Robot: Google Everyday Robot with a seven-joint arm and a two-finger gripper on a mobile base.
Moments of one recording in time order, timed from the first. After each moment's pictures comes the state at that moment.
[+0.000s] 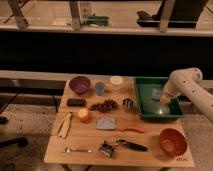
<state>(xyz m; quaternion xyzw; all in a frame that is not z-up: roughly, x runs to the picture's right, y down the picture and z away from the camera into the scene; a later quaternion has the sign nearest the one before) 0.368 0.041 0.851 -0.17 0.05 0.21 0.96</state>
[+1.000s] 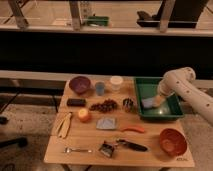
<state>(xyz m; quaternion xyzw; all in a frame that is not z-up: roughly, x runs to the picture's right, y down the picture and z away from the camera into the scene) 0.339 0.027 0.857 -0.14 0.04 0.20 0.97</state>
